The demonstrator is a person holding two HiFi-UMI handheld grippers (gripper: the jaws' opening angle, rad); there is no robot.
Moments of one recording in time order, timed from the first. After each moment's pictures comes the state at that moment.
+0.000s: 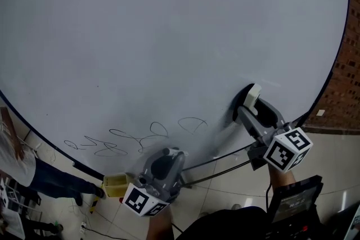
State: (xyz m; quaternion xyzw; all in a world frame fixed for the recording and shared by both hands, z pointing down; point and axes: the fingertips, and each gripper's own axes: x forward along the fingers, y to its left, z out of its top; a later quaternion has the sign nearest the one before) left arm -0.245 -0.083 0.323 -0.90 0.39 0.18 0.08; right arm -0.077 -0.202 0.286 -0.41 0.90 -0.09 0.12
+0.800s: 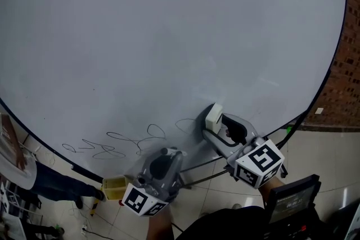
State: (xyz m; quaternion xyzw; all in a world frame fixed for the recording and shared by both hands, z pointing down) left arm -0.244 -0.090 0.323 -0.90 0.39 0.18 0.07; right arm -0.163 -0.168 0.313 -0.34 0.94 -0.03 0.04
